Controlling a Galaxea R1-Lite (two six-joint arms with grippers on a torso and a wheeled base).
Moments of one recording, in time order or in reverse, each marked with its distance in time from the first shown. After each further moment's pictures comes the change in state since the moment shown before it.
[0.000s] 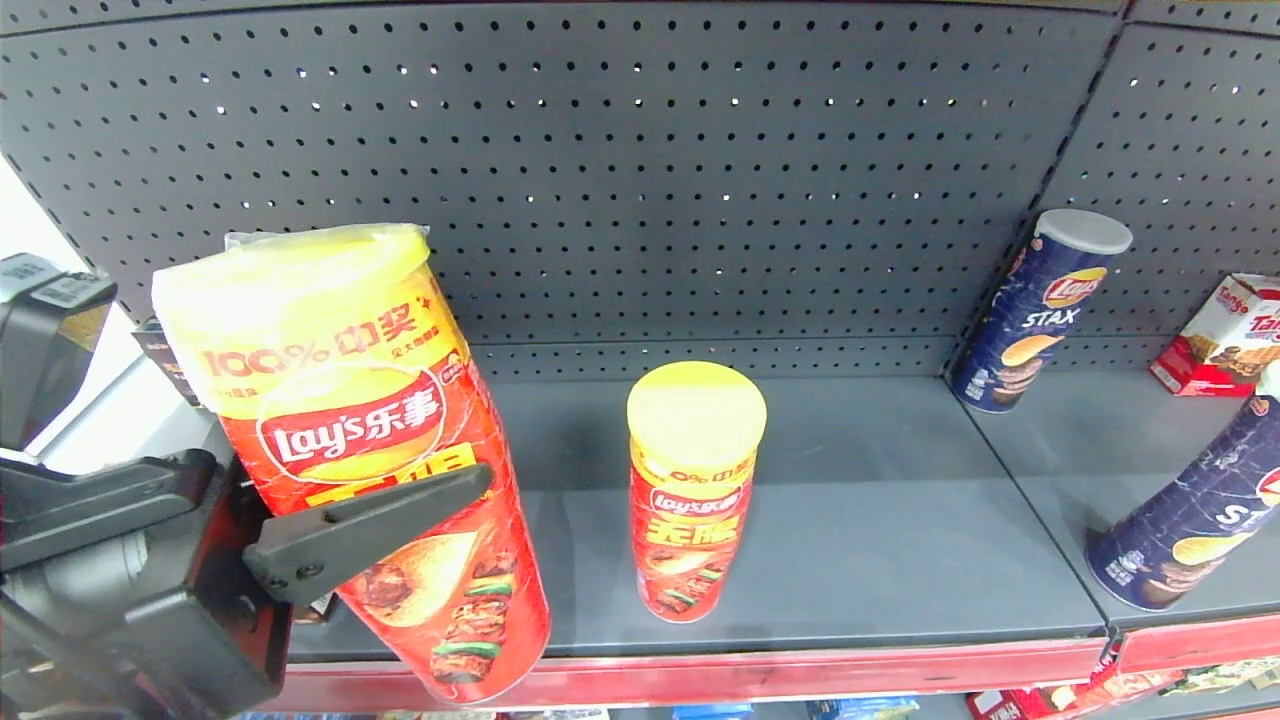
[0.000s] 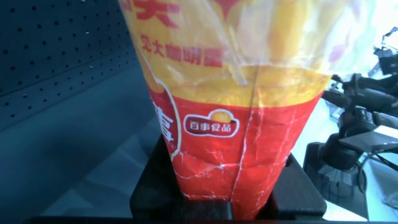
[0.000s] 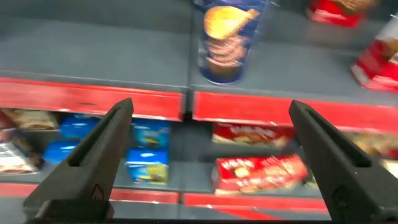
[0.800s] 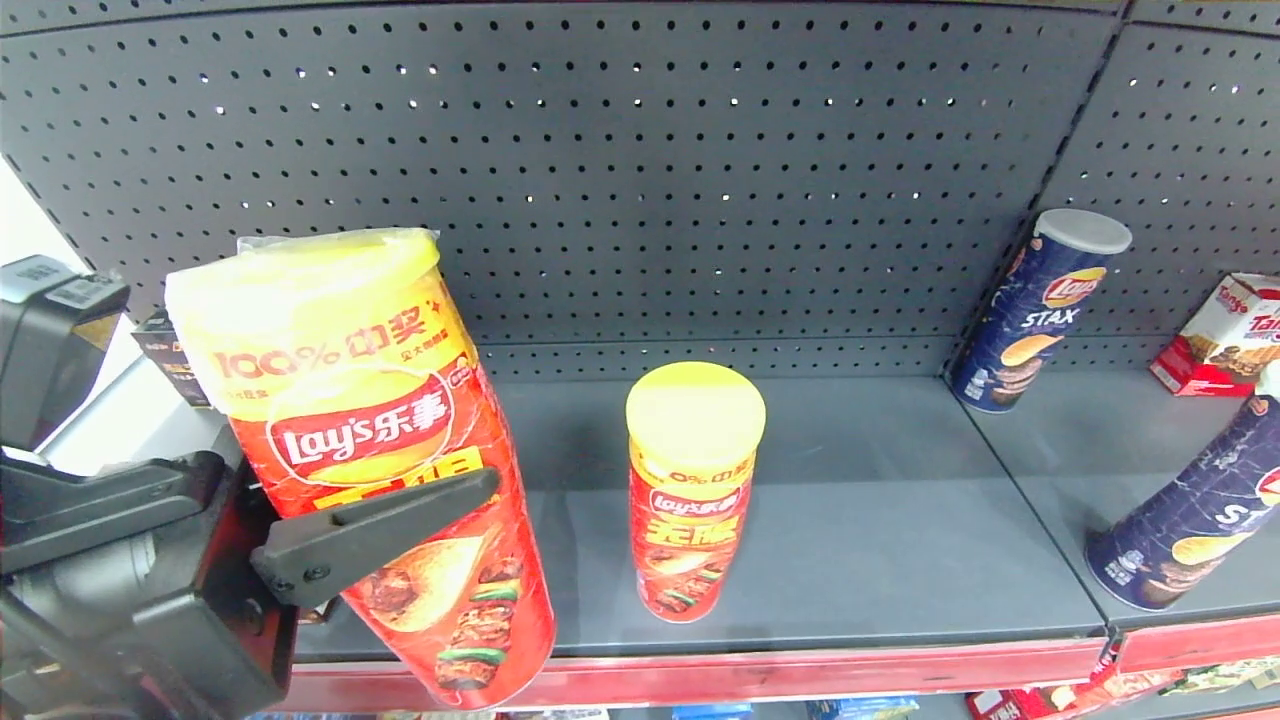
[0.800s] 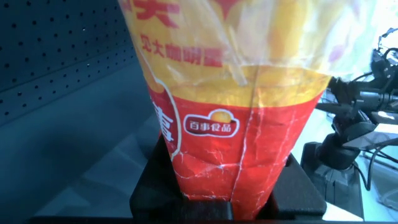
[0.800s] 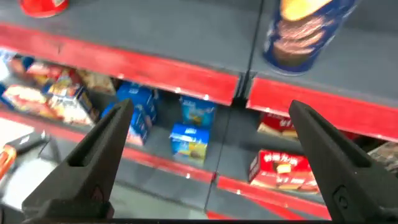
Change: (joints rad) left arm -0.010 0.004 -0.003 0.006 0.006 -0.011; right arm 0.286 0.092 -0.016 0.043 -0.081 0.010
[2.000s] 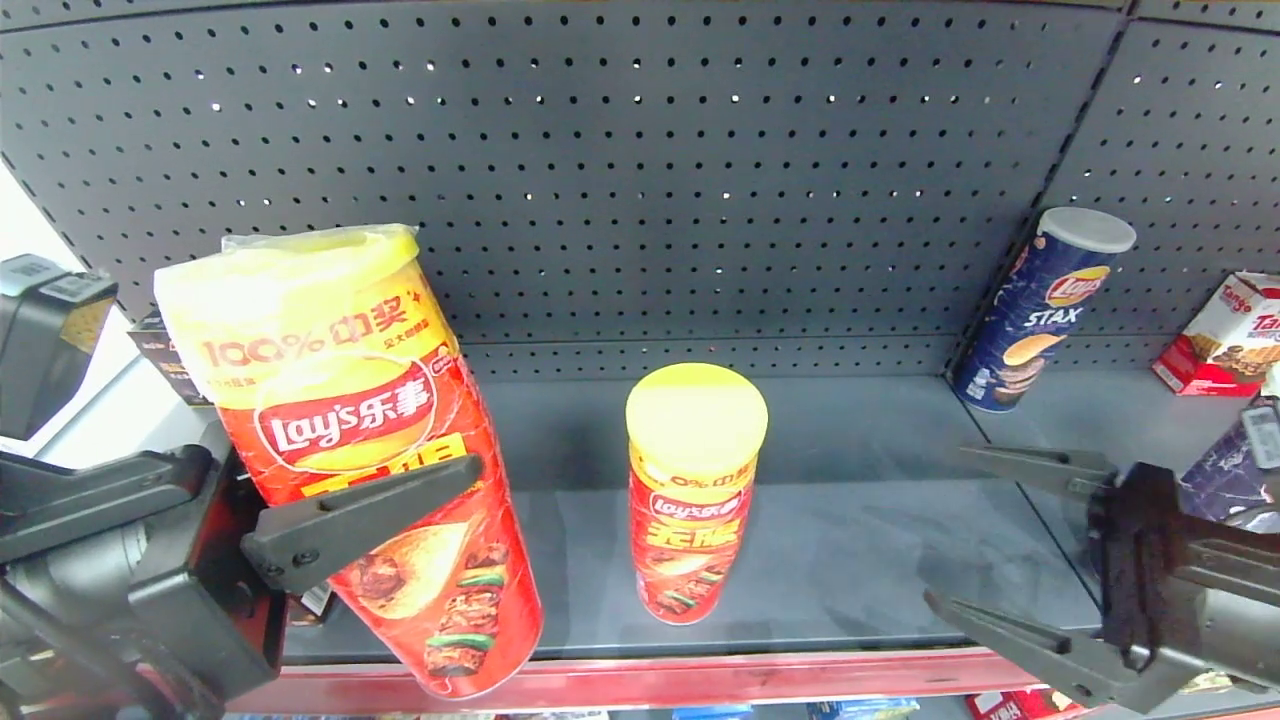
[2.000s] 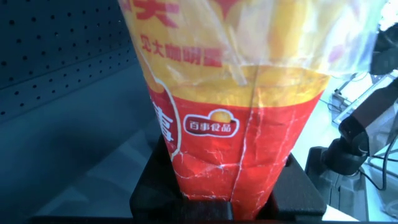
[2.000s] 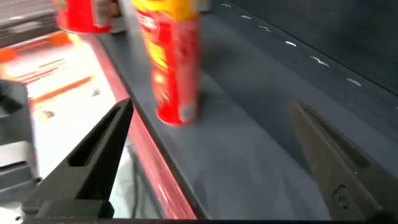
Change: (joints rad) left arm 0.041 -0.004 0.009 -0.009 0.000 -0.019; right arm 0.167 1.108 -0.301 -0.865 0.558 -0.153
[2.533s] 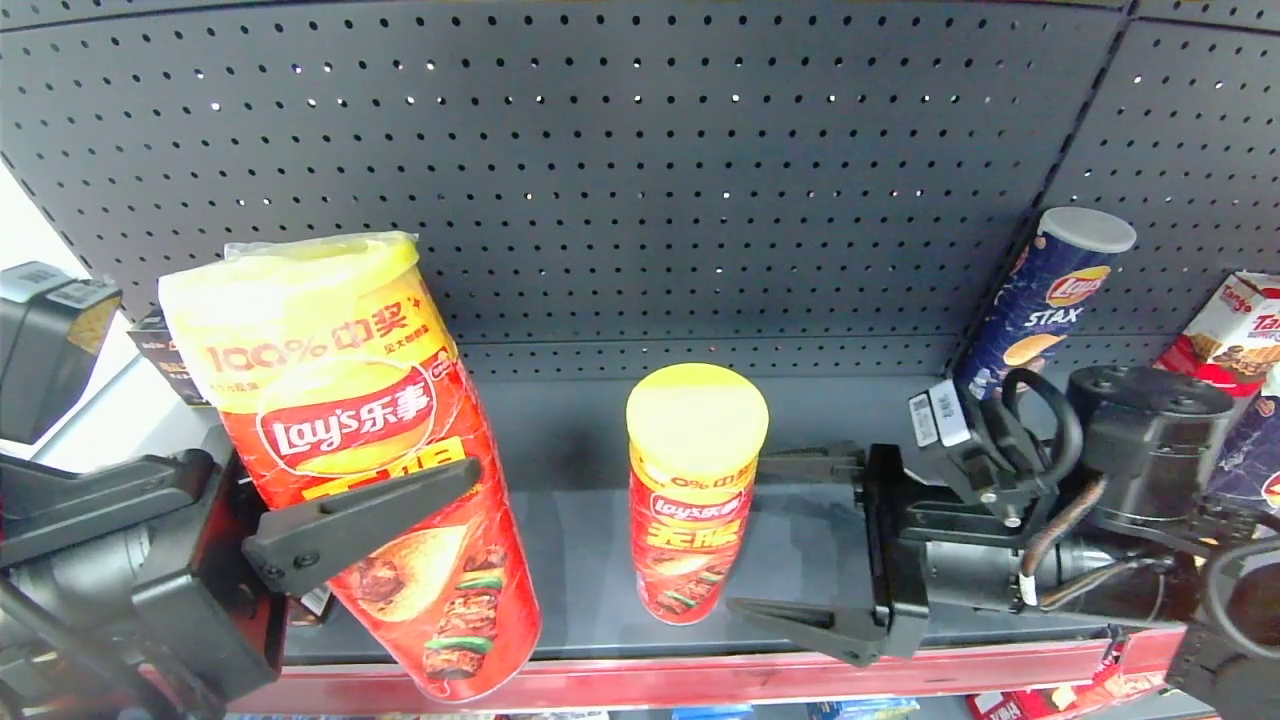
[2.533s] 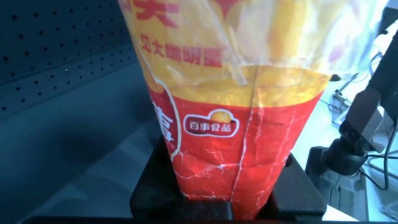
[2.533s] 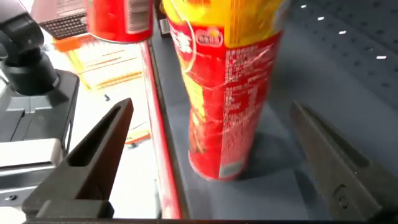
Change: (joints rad) left arm 0.005 0.000 0.009 -0.001 0.000 -0.005; right arm 0.171 0.405 -0.270 -0.044 0.139 -0.033
